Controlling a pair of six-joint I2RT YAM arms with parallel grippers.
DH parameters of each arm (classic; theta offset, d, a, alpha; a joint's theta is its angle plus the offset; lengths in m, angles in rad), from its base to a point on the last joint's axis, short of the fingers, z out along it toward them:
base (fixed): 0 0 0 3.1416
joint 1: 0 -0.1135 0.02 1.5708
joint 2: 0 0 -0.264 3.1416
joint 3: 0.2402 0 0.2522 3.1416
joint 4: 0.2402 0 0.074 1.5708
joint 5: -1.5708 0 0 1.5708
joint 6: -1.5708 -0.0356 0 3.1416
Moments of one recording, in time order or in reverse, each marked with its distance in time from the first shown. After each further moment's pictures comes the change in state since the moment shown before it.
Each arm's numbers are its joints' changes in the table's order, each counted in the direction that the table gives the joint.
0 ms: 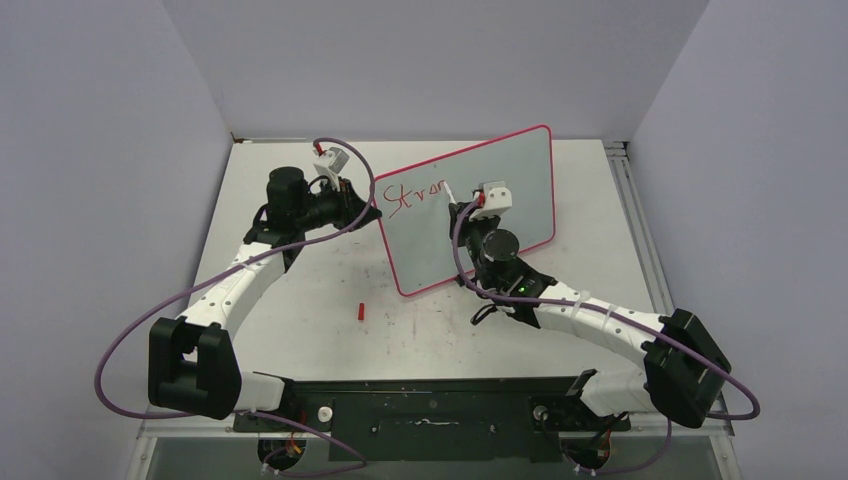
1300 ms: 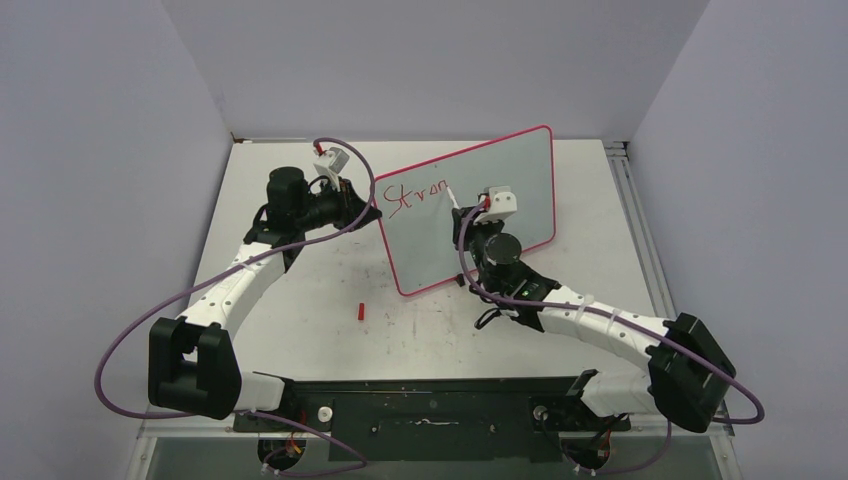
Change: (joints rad) left arm 0.000 0.000 0.000 0.000 0.000 0.000; right arm 0.004 -0.023 -0.035 0.015 -0.006 -0.052
